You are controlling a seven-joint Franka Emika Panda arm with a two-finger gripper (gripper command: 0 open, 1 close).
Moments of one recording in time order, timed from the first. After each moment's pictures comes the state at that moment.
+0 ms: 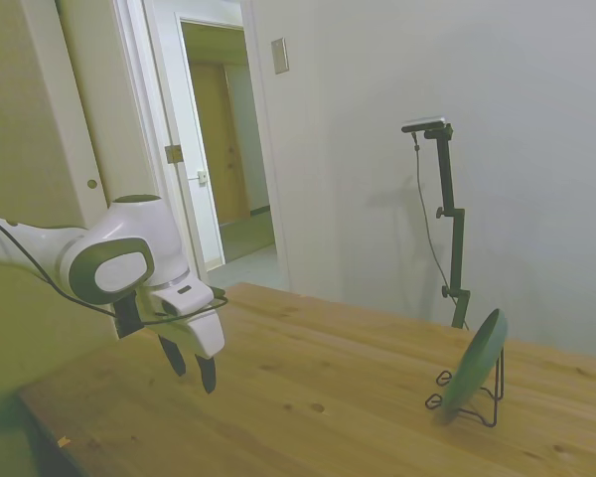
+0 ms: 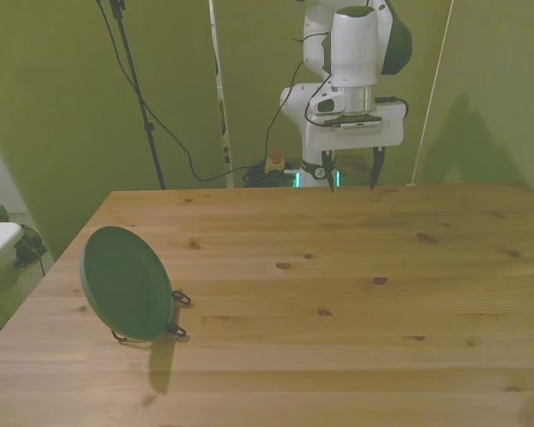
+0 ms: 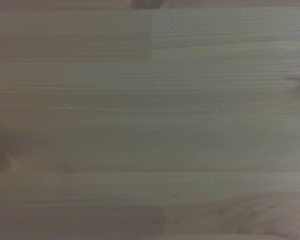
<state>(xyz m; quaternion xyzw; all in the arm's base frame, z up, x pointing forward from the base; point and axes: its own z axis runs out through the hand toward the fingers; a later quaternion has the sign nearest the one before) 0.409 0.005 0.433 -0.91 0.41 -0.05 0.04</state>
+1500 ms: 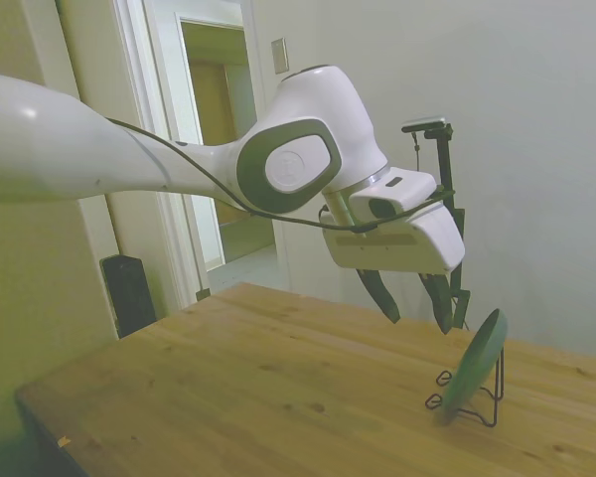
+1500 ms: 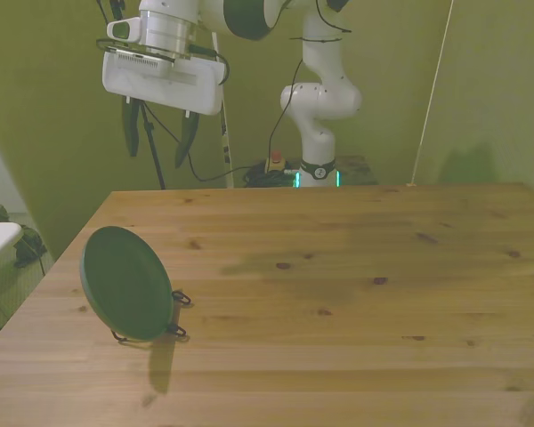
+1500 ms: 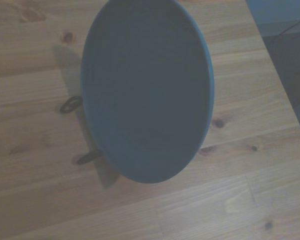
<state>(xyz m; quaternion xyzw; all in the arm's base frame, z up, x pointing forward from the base) 0.503 -0.327 0.571 -0.84 0.51 -0.18 -0.05</state>
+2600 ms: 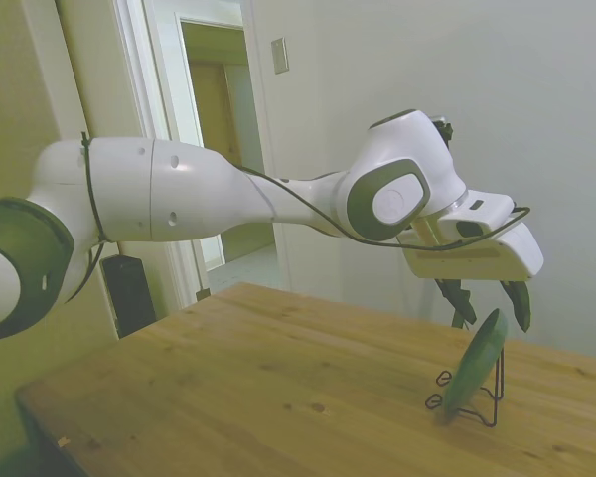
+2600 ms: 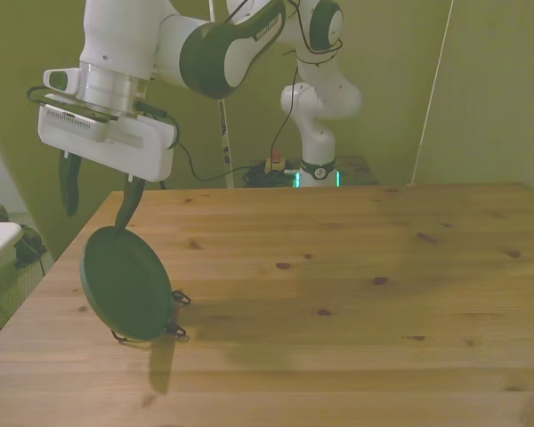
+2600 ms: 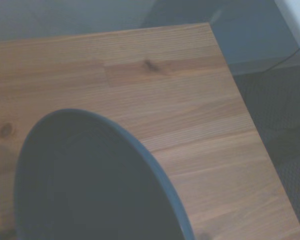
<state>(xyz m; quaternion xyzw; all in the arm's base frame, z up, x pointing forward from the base) 0.620 -0.391 0.523 -0.83 0.51 -0.22 -0.07</state>
